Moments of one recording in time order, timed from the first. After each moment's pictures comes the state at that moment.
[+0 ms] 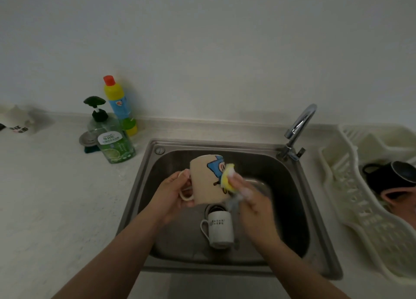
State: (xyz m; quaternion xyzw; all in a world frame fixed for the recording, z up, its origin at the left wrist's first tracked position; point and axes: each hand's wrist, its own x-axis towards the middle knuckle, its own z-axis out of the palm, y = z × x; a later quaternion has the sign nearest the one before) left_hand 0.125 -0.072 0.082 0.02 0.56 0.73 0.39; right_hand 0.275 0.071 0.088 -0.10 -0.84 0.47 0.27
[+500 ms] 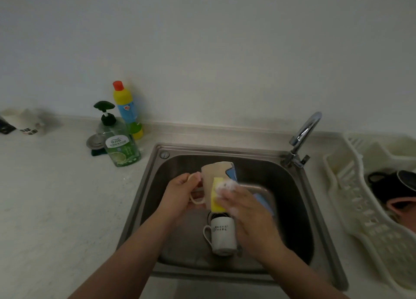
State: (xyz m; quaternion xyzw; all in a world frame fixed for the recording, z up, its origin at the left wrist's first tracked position) left_hand 0.128 -0.062 0.087 0.03 0.63 0.70 0.33; right_hand 0.272 0.068 0.093 0.01 -0.95 0.17 0.26
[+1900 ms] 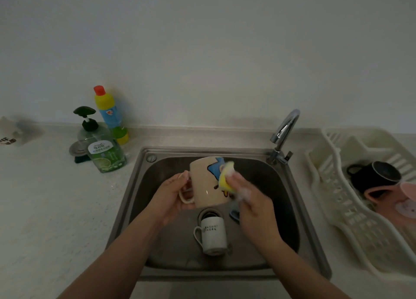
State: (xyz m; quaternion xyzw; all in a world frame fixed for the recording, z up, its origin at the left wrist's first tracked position) left_hand 0.130 -0.057 0.091 0.06 0.53 0.73 0.43; right_hand 0.292 0.086 0.106 -0.09 -0.89 0.35 0.29
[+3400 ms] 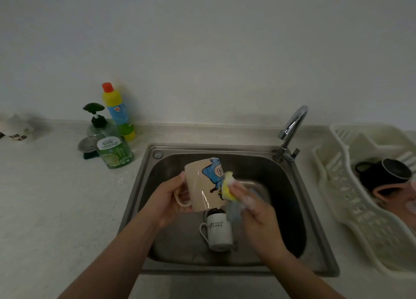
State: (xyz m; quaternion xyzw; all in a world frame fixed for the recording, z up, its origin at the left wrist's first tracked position) left_hand 0.131 -0.085 0.094 0.06 0.52 0.72 0.45; right_hand 0.302 0.068 0.093 -0.10 -0.82 0.51 0.23
